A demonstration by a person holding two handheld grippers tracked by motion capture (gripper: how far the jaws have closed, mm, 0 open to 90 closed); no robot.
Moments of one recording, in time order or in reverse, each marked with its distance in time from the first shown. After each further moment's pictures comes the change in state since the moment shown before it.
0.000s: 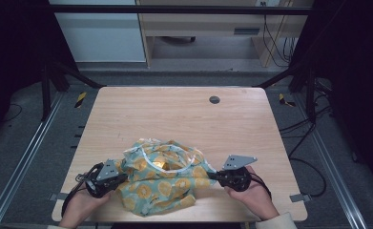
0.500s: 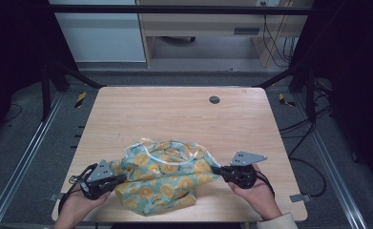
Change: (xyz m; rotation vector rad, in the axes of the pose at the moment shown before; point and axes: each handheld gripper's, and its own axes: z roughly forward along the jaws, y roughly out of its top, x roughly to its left) left arm -0.001 -0.001 -0.018 -0.079 -0.060 -0.023; right arm -0.007 0.003 -0.015 -0.099 -0.028 0.055
